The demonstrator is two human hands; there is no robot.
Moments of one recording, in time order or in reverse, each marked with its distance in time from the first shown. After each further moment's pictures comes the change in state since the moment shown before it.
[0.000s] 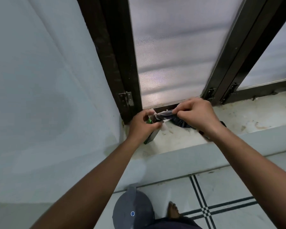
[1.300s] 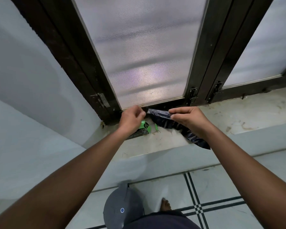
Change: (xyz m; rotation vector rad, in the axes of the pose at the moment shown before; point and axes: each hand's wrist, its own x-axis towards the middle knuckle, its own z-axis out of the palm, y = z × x) left_hand 0.056 0.000 0.055 0.386 -0.009 -0.030; right_hand 0.060 0.135 -0.018 0.697 -0.252 0.203
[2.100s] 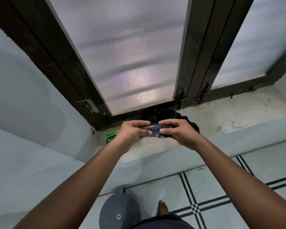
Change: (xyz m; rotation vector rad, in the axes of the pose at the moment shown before) left_hand -0.042 0.035 0.011 -0.717 -0.304 -0.308; right_hand -0.011 0.032 -0.001 0.127 -0.111 0.077
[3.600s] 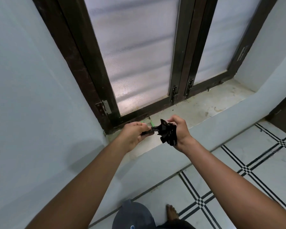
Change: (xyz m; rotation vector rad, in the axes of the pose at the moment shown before) left_hand -0.061 0.008 -0.049 -0.149 -0.126 -0.111; right_hand -0.068 0.009 0.123 0.359 0.384 -0.013
